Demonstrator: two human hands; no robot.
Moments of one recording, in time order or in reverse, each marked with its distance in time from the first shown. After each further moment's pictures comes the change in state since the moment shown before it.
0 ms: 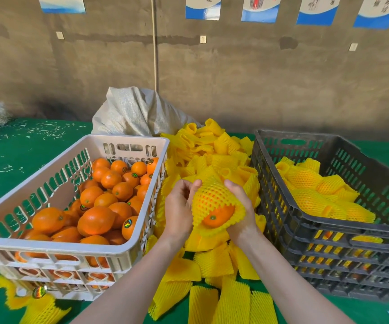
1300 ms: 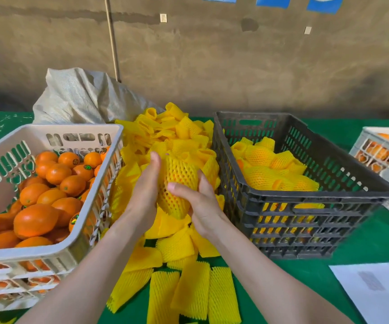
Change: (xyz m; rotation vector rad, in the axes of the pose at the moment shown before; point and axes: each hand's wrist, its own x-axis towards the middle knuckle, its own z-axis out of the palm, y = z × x) left_hand -0.006 0.038 0.026 -0.436 -0.275 -0.492; right_hand -0.014 0.001 -0.033 -0.163 -0.033 -0.032
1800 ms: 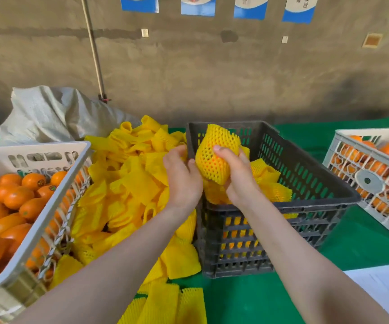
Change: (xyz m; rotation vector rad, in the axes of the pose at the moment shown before) left_hand 0.057 -0.033 0.146 0.611 0.341 0.540; right_hand 0.044 -0.090 -0.124 0.069 0.384 -0.070
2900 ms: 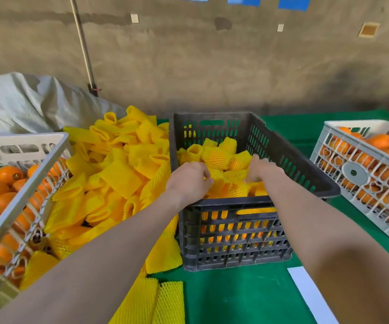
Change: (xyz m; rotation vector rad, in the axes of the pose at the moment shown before) left_hand -0.003 -0.014 0.051 0.614 -0.594 0.255; right_hand 0.101 -0.025 -0.134 -1.911 0.049 0.314
